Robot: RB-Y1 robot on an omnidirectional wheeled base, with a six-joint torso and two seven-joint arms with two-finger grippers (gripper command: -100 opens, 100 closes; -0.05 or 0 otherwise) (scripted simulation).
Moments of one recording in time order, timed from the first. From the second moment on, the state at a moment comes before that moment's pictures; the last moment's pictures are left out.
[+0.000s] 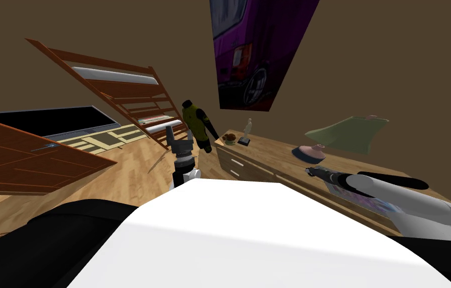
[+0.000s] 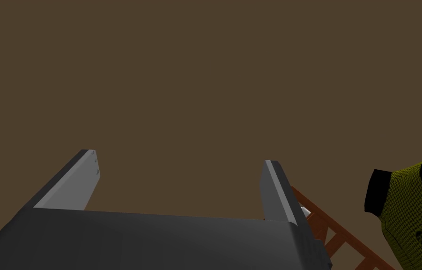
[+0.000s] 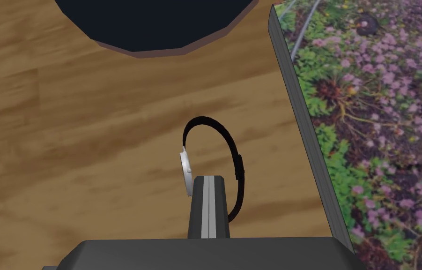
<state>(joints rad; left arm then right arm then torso) 0.48 0.02 -0.02 -2.35 0.04 -0.57 0.17 0.38 -0.79 -0.63 -1.51 -0.85 0.96 -1.74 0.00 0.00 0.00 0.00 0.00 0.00</state>
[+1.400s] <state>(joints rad) 0.48 0.02 -0.02 -2.35 0.04 -0.57 0.17 0.25 -0.89 -0.72 -1.68 -0.89 1.20 -1.65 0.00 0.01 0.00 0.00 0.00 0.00</state>
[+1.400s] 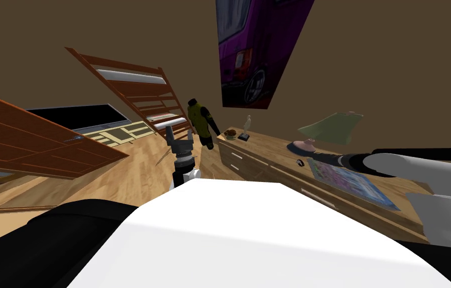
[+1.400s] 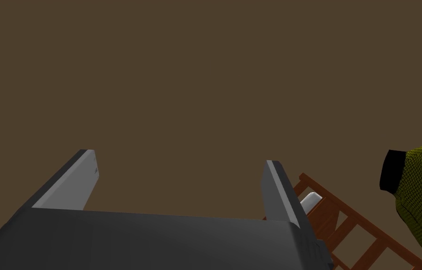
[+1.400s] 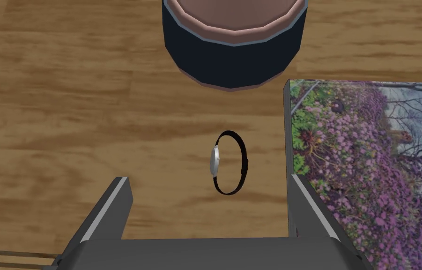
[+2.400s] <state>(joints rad) 0.48 0.02 -0.02 -2.35 0.04 -0.57 0.17 0.35 -0.93 -0.66 -1.68 -0.96 1.23 -1.78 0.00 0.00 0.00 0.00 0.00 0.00</state>
